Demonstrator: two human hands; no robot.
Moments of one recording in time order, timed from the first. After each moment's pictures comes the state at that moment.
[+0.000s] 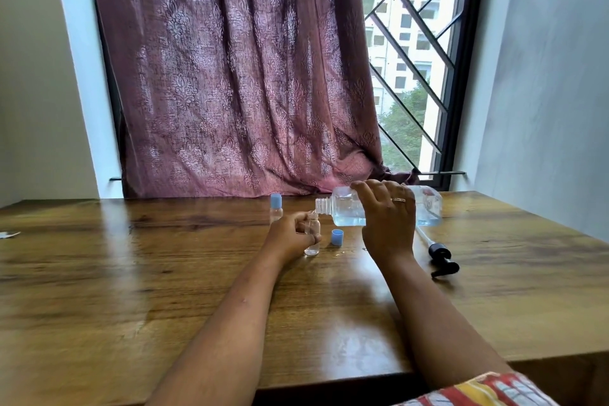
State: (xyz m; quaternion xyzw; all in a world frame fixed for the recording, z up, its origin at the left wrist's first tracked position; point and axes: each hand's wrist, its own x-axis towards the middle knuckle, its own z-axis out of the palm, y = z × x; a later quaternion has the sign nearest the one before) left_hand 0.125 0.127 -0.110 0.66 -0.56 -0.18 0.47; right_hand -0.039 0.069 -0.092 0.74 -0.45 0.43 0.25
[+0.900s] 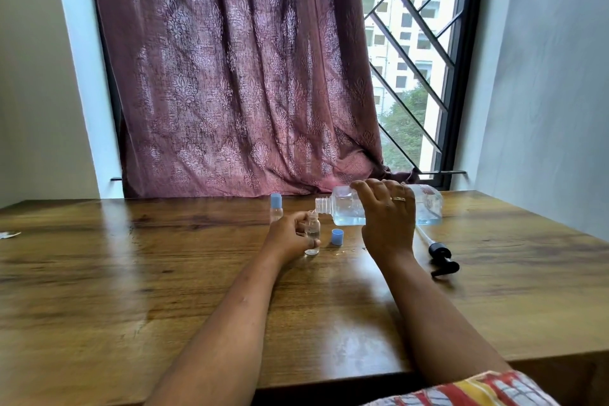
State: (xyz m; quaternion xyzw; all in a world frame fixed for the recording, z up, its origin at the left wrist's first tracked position) left_hand 0.124 0.130 -0.109 0.67 -0.56 -0.18 0.45; right_hand -0.038 0.068 -0.091 0.74 -0.45 0.43 0.24
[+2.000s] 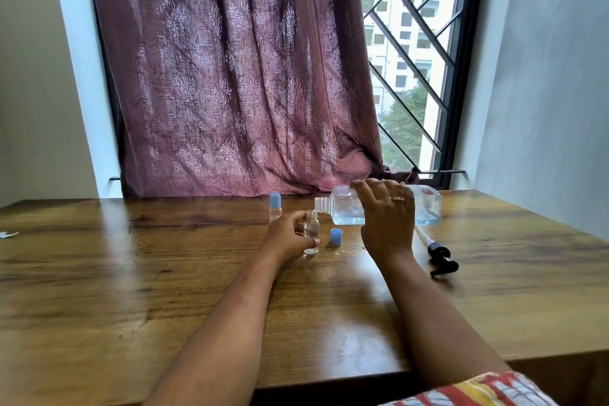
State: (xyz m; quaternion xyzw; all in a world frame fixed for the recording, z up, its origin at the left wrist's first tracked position) left_hand 0.123 0.131 -0.108 0.67 -0.55 -0.18 0.46; right_hand -0.039 0.067 -0.092 0.73 -0.45 0.44 0.25
